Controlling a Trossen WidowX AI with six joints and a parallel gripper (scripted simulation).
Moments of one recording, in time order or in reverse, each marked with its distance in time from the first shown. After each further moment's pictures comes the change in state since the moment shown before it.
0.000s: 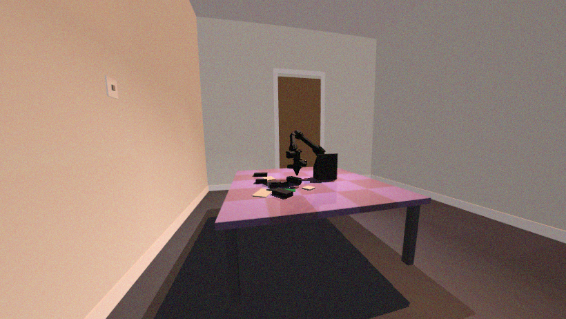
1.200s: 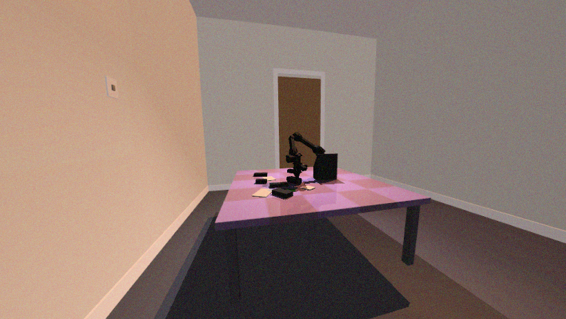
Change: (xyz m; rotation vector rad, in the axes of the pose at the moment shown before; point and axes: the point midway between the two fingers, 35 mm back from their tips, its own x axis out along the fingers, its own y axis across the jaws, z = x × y) arm 0.031 -0.019 0.020 -0.001 0.001 0.004
